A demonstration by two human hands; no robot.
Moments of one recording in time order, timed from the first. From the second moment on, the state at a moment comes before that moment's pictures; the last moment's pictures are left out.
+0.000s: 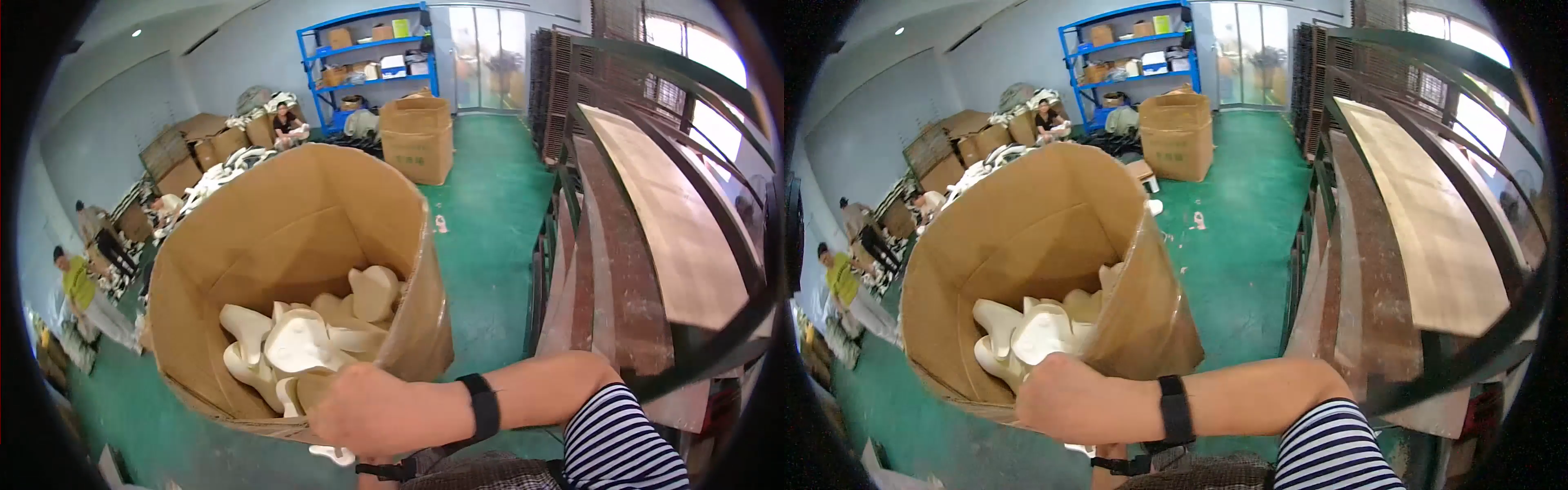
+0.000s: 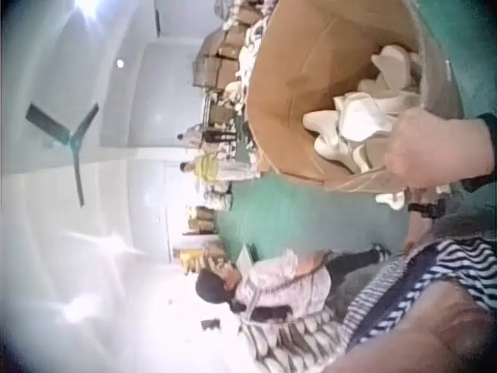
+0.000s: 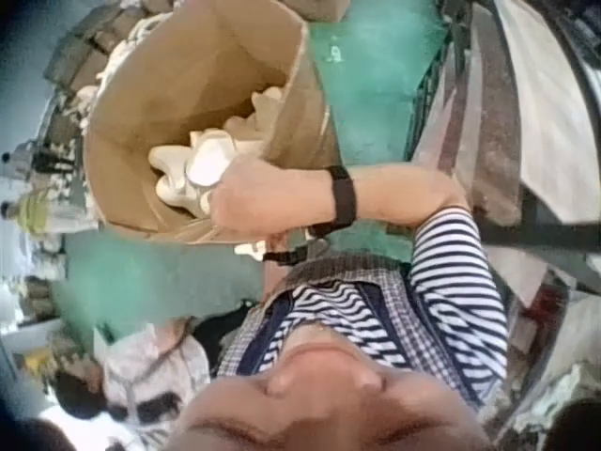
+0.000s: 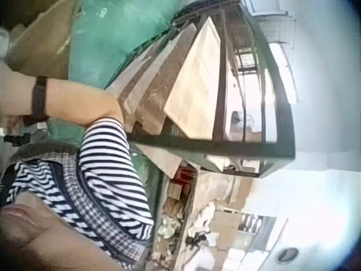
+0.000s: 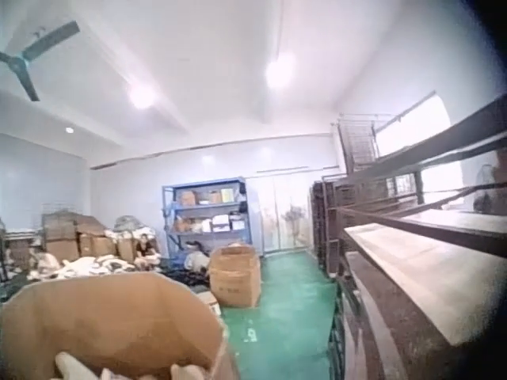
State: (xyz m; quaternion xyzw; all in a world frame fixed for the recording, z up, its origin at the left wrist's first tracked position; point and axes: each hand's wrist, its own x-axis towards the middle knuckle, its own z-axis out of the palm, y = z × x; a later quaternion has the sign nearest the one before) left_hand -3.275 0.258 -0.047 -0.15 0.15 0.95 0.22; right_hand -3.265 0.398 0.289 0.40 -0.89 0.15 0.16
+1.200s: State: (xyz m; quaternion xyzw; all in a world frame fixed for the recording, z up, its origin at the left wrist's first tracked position) left_hand -4.598 0.871 0.228 0.07 0.43 0.90 -0.09; right_hand -4.464 1.329 0.178 -0.04 -0.92 0.26 0.29
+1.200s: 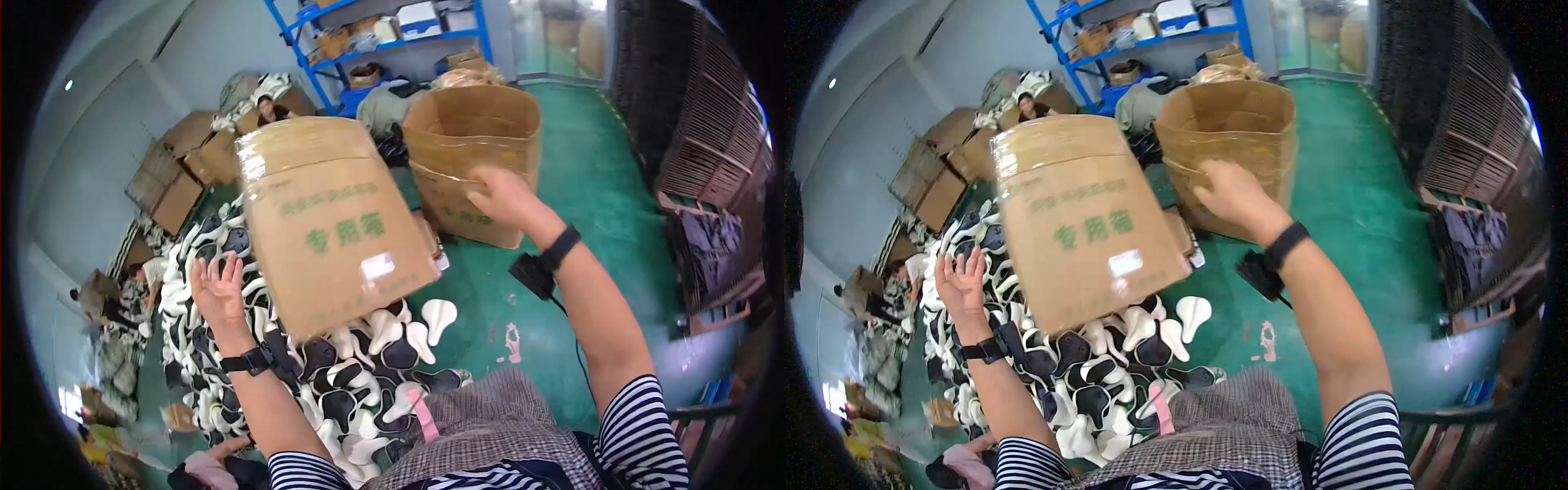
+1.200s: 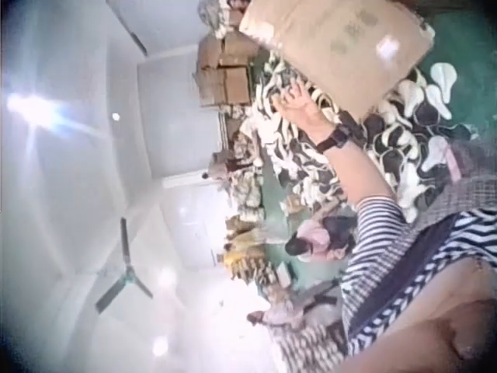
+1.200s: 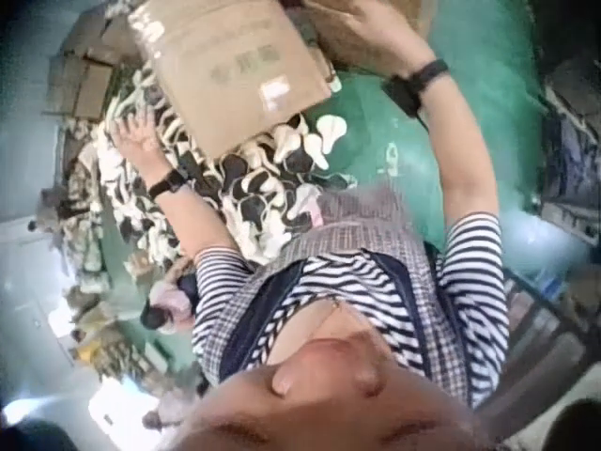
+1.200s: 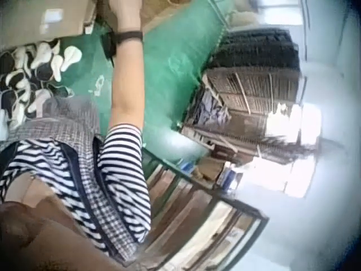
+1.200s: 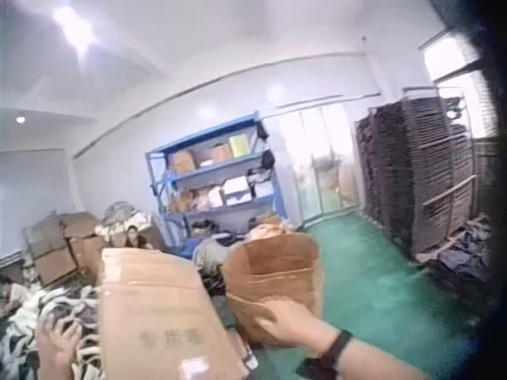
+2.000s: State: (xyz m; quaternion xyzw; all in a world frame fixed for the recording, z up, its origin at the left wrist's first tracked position) left_hand -4.942 1.013 -0.132 -0.46 0.49 0.74 0.03; right_hand -5.068 1.513 -0.095 -0.10 -0.83 0.55 -0.02
